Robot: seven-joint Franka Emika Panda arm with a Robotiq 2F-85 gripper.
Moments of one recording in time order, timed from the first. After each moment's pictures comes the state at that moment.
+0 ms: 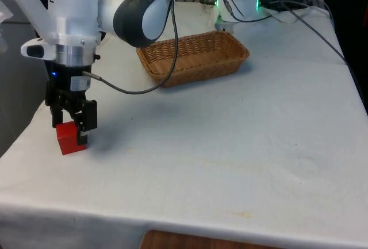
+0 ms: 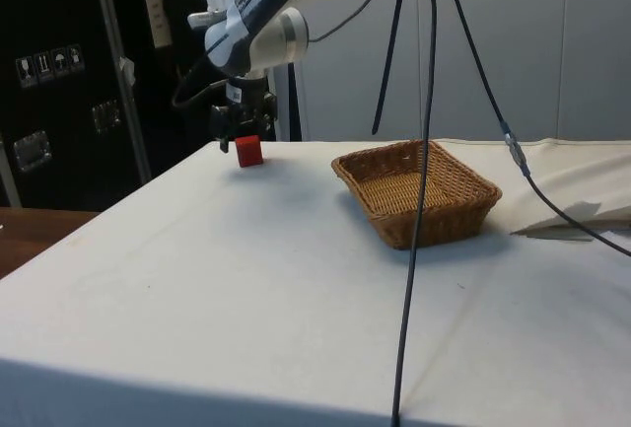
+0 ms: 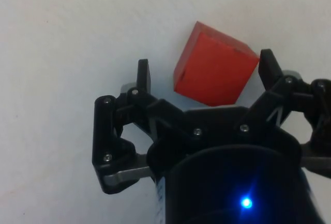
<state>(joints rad) -0.09 1.11 -0.45 -1.14 0.47 2.49 -0.03</state>
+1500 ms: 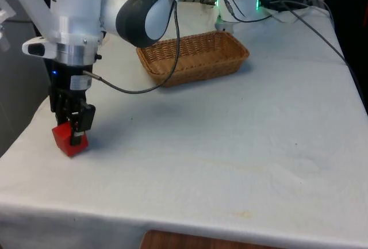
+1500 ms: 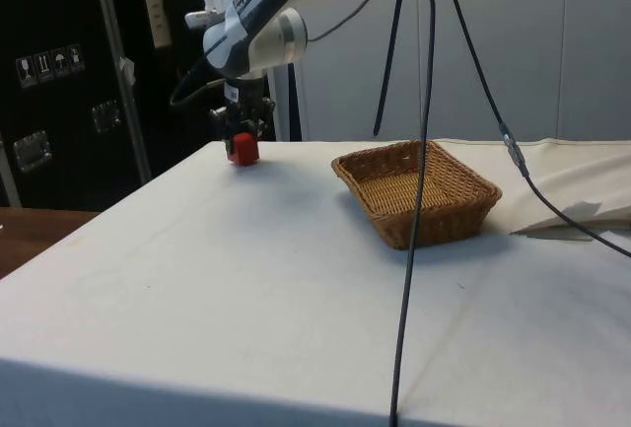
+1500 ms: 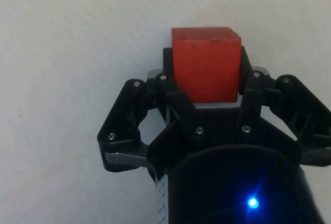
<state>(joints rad) -0.08 1.10 -0.46 -1.15 0.47 2.50 0.03</state>
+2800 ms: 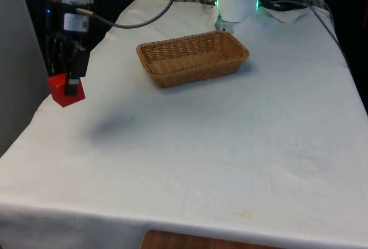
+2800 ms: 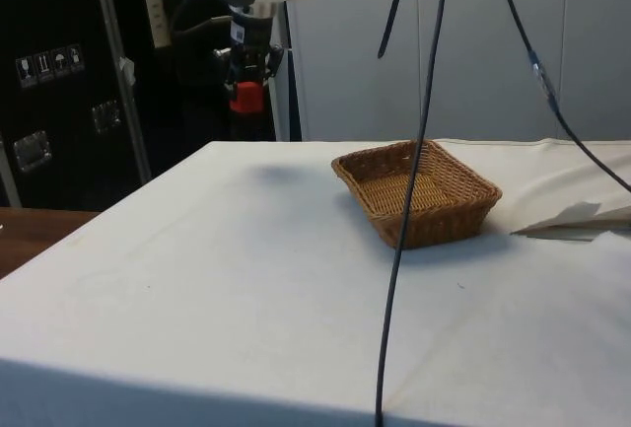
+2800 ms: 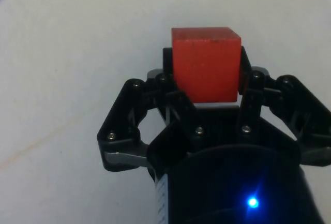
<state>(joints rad) -0.01 0.81 -0.50 -1.42 0.47 2.50 0.04</state>
